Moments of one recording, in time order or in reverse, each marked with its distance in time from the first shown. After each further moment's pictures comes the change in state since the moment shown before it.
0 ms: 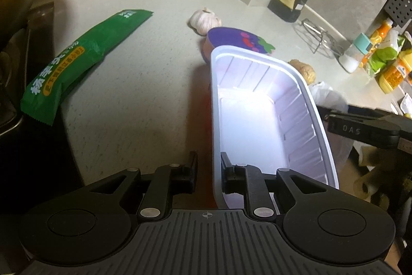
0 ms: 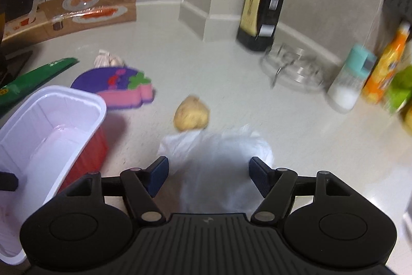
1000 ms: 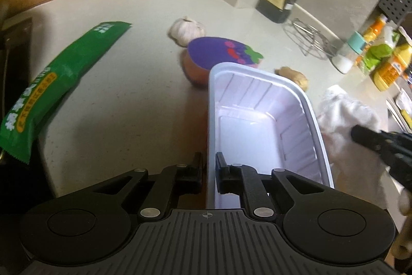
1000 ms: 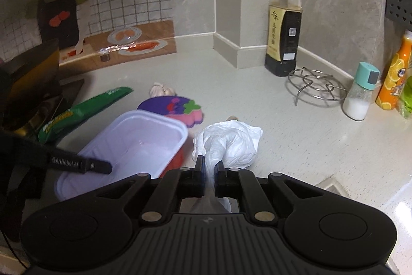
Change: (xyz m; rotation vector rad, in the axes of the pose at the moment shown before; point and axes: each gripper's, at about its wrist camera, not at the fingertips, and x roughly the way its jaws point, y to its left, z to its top) left arm 0.015 -0.015 0.023 0.052 0.016 -0.036; right arm -0.083 0.007 -0.010 0.010 -0.124 0.163
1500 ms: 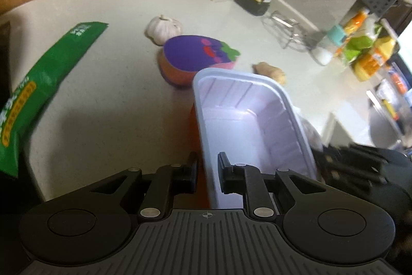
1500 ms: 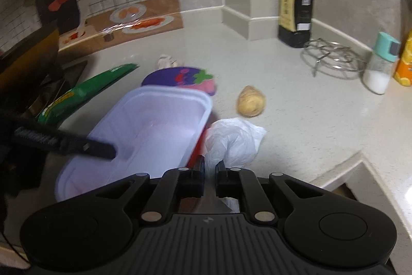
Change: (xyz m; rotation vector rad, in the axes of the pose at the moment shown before) left arm 0.001 -0.004 0.014 0.033 0.053 -0.068; right arm 0.034 0.006 -0.017 0.029 0.094 0.067
